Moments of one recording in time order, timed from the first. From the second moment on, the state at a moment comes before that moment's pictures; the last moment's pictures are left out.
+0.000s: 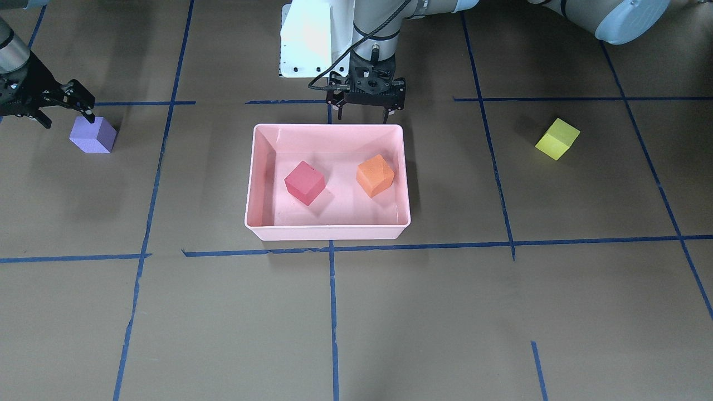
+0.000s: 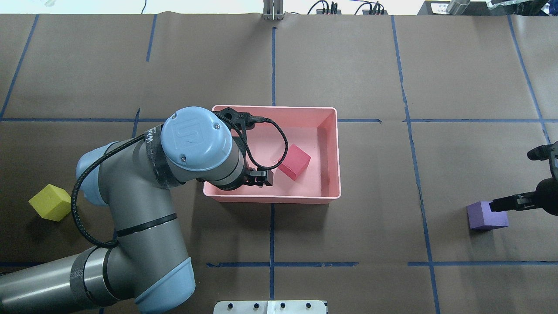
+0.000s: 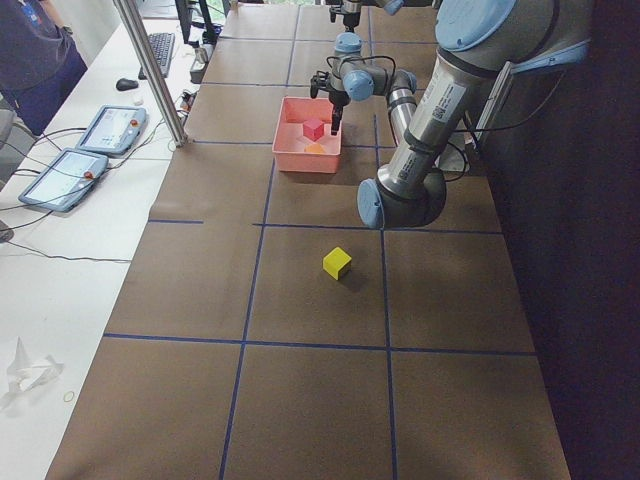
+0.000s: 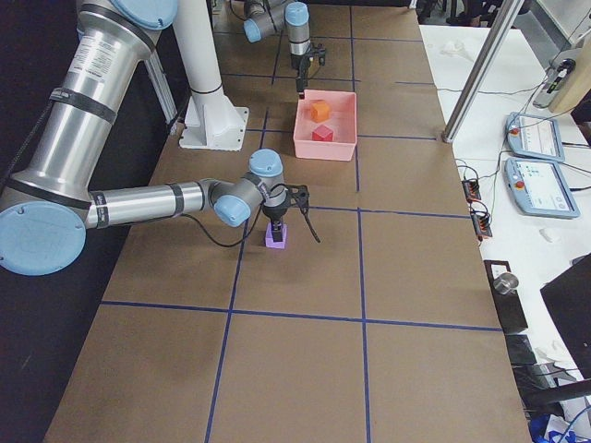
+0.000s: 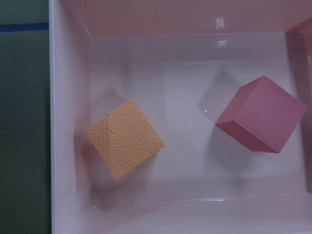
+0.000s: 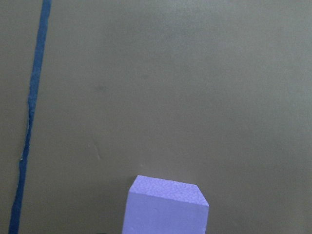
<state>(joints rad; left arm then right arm) -0.45 -2.27 -1.90 -1.40 -1.79 -1.21 0.73 -1.96 2.01 -0.93 2.01 0.93</state>
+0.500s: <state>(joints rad) -0.45 -2.27 -1.90 -1.40 -1.79 -1.21 0.67 -1.94 1.96 -0.93 1.98 0.94</state>
